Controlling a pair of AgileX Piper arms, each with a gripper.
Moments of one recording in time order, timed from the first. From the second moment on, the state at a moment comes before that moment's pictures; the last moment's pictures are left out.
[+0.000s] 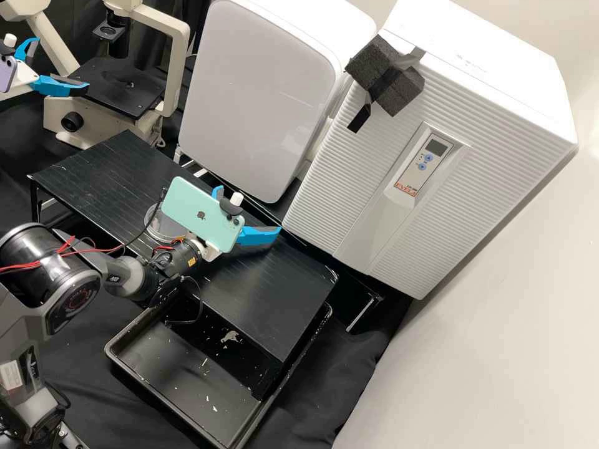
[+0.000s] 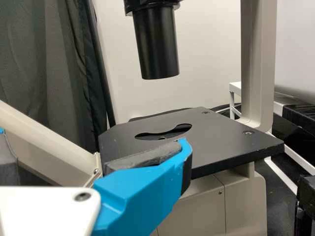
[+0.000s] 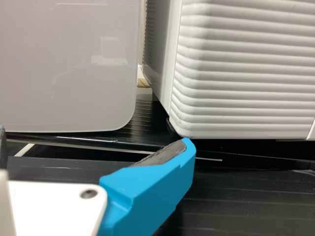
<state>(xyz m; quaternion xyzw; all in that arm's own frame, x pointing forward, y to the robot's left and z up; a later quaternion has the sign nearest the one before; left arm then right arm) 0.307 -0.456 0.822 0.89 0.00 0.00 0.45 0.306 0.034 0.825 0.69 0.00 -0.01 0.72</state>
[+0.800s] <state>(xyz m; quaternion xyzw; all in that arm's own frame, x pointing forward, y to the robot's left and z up) 0.275 -0.498 0.807 0.88 -0.11 -0.14 0.44 0.306 0.034 0.825 0.69 0.00 -0.01 0.72</state>
